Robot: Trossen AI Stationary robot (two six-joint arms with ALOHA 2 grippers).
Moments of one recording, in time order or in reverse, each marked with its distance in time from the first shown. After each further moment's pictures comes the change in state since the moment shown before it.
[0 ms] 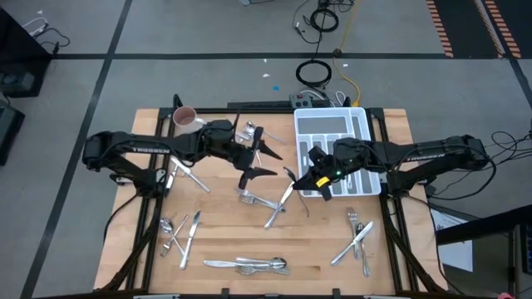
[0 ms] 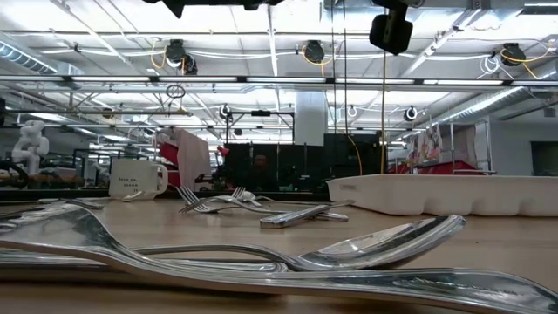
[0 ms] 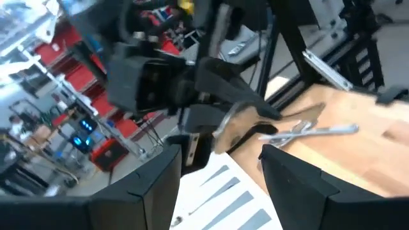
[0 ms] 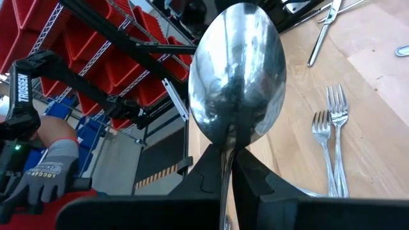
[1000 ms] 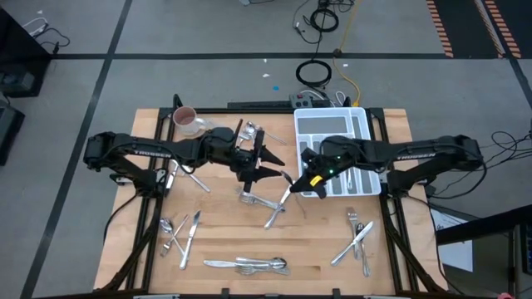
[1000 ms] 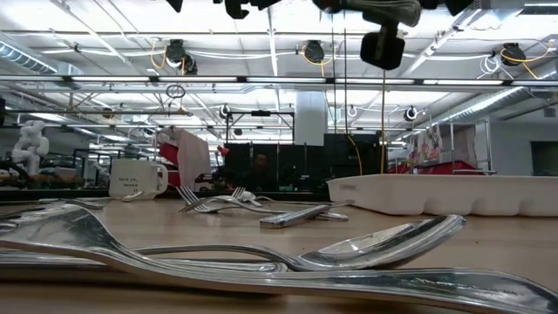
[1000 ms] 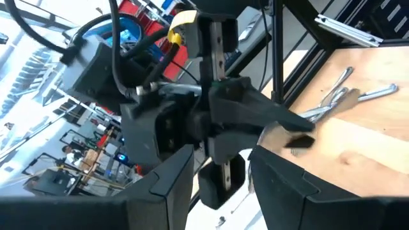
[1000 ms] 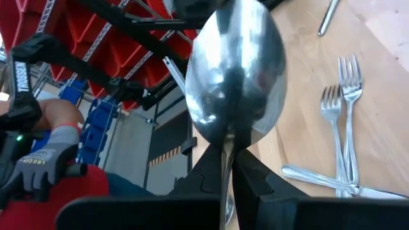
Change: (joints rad) left arm -0.058 0.012 0.000 0.051 -0.124 0.225; right arm -0.061 0.088 0.000 0.017 -0.153 0.009
